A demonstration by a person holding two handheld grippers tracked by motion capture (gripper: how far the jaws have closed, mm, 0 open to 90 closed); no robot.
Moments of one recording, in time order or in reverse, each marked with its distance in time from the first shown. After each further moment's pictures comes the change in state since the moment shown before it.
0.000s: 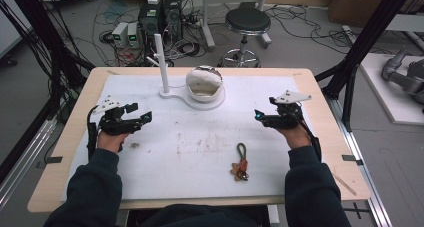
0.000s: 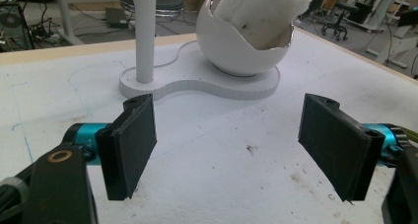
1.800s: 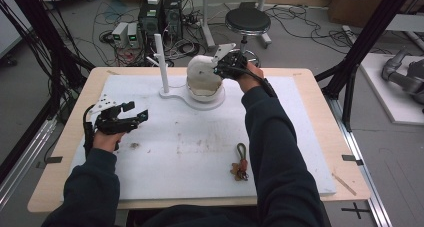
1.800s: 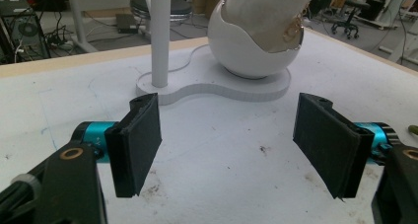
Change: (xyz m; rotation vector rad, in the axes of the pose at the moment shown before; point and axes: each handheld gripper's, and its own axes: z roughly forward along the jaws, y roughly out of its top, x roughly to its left) left arm 0.005 0.003 -0.006 -0.007 0.032 0.031; right arm 0.034 0.169 0.121 0.099 -0.014 -0.570
